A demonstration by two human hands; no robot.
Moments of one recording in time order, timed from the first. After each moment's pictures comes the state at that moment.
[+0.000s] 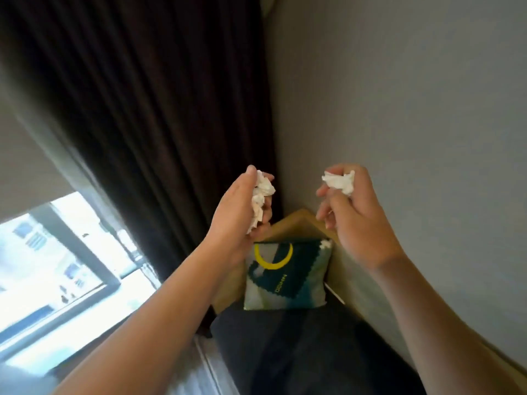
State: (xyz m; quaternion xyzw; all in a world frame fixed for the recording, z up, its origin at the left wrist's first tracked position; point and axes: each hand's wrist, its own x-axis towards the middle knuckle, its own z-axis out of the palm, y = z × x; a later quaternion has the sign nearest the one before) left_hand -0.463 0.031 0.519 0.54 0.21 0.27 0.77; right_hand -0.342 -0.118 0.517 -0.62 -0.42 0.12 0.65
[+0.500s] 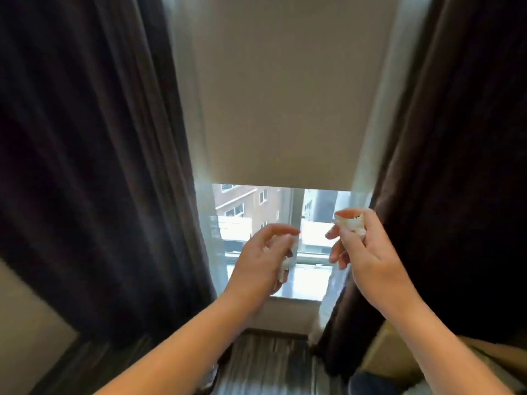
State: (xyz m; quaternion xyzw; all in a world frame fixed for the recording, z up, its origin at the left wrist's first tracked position) left_hand -0.901 0.128 0.515 0.53 0.46 0.52 0.48; right_hand -0.717 0.136 0.540 -0.44 -0.63 0.37 0.52
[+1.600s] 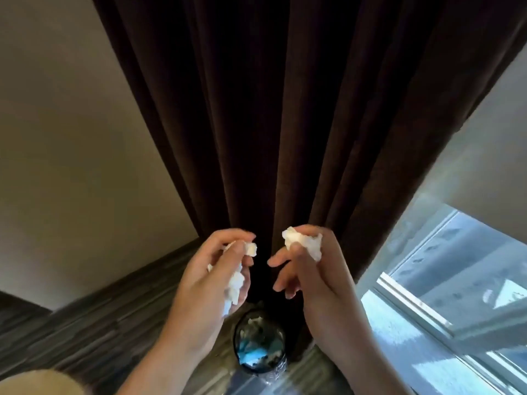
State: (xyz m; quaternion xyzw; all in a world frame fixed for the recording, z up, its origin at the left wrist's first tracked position) left_hand -1.225 0.254 0.391 0.22 0.57 0.73 0.29; right_hand -1.113 0.375 0.394 -0.17 -0.69 0.64 0.29
